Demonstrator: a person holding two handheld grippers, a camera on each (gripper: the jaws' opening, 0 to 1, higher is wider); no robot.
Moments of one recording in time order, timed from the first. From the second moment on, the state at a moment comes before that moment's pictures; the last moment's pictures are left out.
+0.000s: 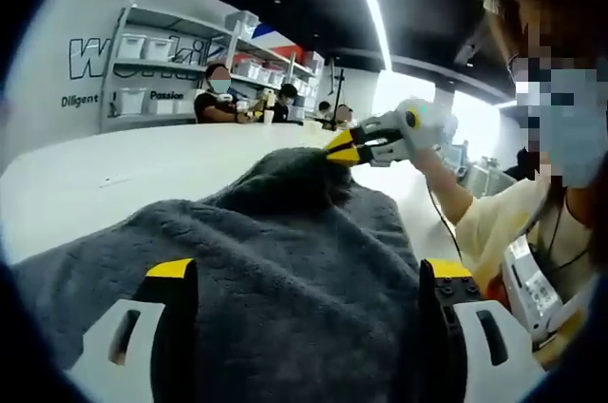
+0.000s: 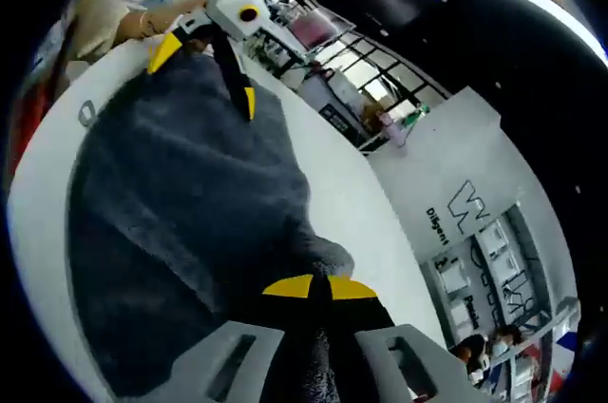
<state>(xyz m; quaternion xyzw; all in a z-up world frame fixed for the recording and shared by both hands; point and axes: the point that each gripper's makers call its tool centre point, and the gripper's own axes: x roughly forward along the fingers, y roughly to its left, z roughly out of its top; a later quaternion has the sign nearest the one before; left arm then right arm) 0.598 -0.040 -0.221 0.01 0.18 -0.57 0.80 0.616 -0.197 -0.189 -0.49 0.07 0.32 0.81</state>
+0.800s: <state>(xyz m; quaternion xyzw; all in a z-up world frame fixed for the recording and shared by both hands) 0.602 -0.036 -0.221 0.00 0.19 -0.57 0.80 0.575 -0.237 -0.175 -0.20 0.10 0.35 0.91</state>
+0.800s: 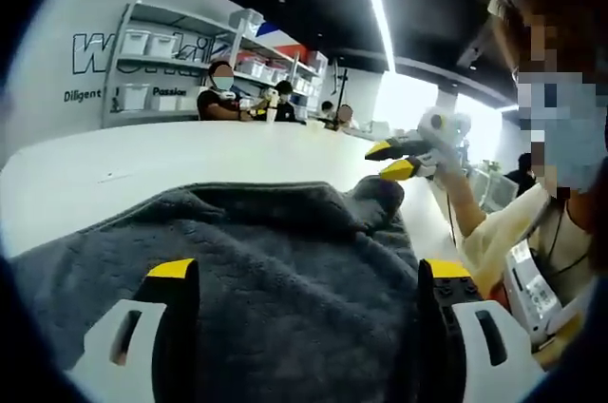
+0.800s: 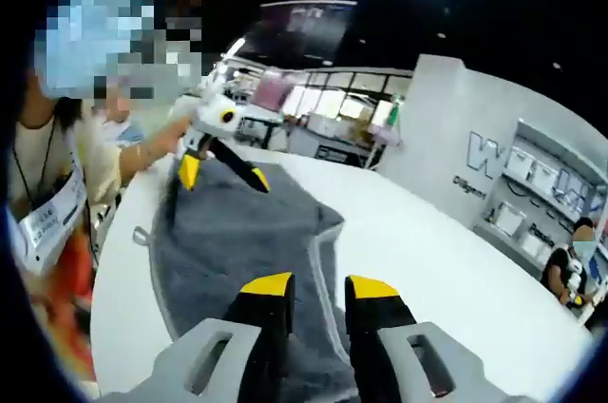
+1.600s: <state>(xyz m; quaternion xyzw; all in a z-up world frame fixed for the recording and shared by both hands) 0.602 -0.033 -0.219 -0.01 0.19 -0.56 0.80 0.549 -0.276 -0.251 -0.09 0.27 0.36 0.89</state>
